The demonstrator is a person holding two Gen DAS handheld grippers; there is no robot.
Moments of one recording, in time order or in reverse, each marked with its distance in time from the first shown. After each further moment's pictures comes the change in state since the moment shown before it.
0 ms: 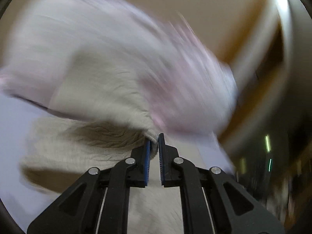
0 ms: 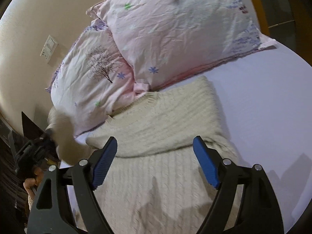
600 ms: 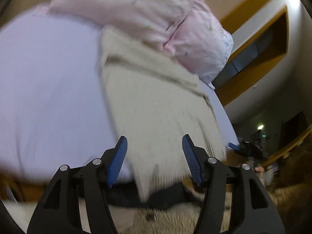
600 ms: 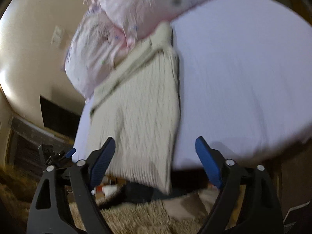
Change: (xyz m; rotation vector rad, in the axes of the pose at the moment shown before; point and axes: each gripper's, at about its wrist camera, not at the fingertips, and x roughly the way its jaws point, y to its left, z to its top) left arm -0.158 0.059 -0.172 -0.221 0.205 -0.013; right arm -0.114 -0.094 -0.131 0.111 0.272 0.136
